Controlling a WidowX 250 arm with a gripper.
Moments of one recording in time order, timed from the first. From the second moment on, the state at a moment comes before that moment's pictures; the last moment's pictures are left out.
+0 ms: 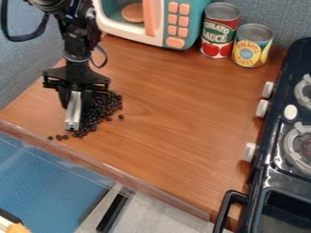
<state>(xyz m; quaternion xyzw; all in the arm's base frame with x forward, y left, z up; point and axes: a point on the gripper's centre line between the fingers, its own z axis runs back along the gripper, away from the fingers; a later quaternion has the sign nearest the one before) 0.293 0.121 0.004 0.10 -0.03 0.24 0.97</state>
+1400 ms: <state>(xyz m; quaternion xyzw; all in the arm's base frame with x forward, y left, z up) 0.320 0.064 0.004 0.07 -0.01 0.24 0.97</state>
